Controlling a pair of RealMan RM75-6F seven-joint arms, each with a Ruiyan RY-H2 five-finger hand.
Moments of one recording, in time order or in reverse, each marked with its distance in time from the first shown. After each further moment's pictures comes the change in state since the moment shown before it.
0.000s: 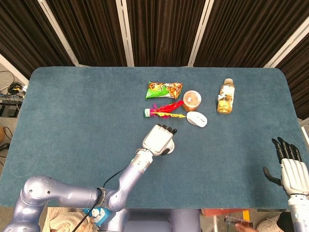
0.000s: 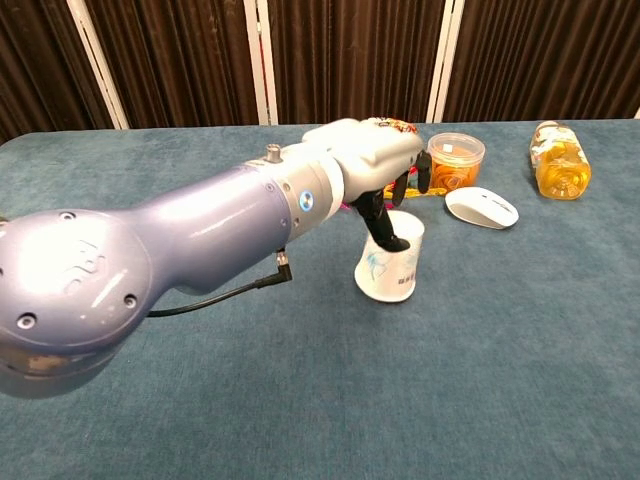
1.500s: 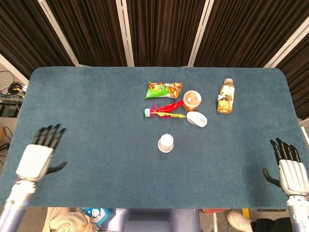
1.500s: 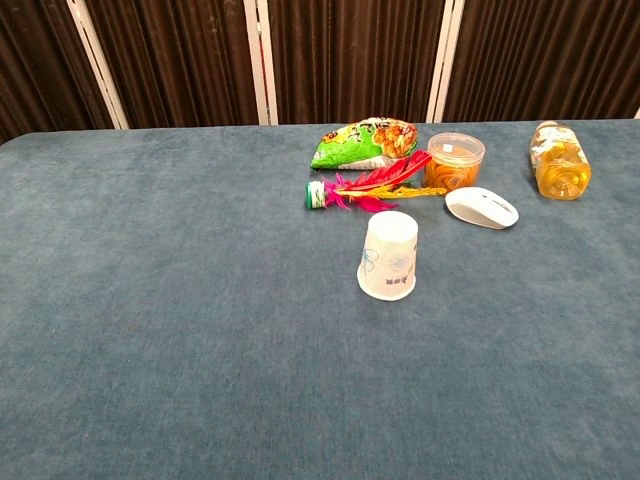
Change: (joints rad) left arm 0.776 0.728 0.548 -0.324 0.697 0.613 -0.546; right arm -0.001 -0.011 -0.012 0.002 -0.010 0.012 -0.078
